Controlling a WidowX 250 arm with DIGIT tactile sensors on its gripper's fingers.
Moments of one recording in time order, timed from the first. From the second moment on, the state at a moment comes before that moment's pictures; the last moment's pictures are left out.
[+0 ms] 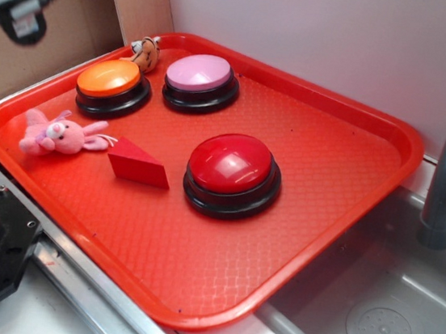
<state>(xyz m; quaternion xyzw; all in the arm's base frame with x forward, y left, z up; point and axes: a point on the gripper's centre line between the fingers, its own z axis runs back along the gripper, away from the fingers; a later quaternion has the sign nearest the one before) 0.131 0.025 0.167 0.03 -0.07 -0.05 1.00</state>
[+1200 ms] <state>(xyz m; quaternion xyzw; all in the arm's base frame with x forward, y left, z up) 0.152 0.075 0.028 0.13 0.00 -0.17 0.98</state>
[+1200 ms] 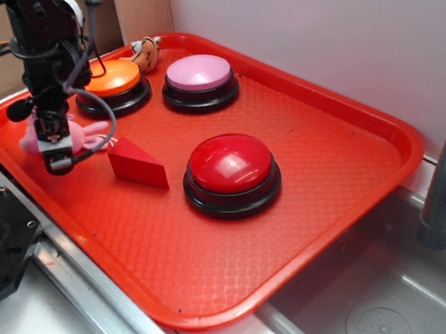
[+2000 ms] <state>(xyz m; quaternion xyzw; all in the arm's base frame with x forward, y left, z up) 0.150 0.085 0.011 0.13 0.05 -0.15 0.98</state>
